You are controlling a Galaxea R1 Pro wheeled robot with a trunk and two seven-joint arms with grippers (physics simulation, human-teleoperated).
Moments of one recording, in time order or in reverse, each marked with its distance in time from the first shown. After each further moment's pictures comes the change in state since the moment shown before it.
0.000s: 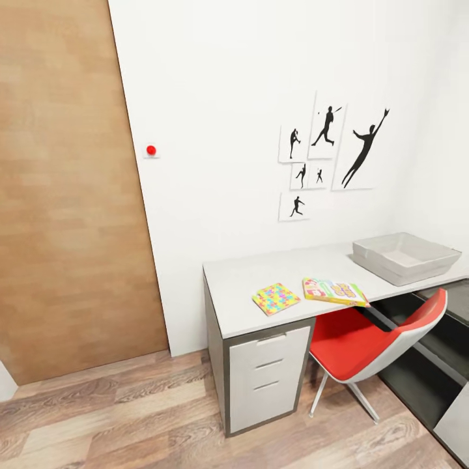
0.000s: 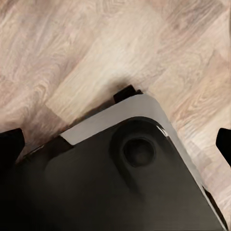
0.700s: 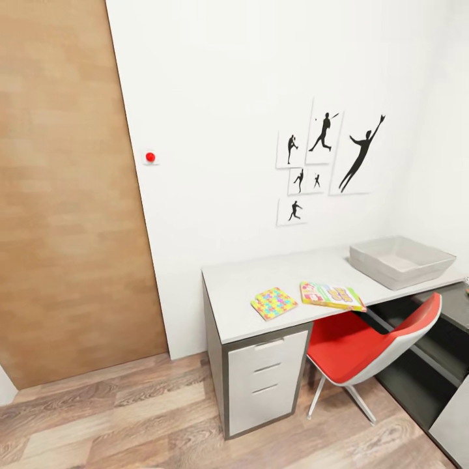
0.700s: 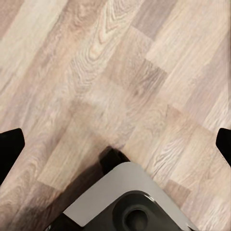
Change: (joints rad) left arm -0.187 0.001 -0.006 -0.010 0.001 0.072 -0.001; right arm -0.199 0.005 -0.001 -0.113 -0.084 0.116 -0.369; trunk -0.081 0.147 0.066
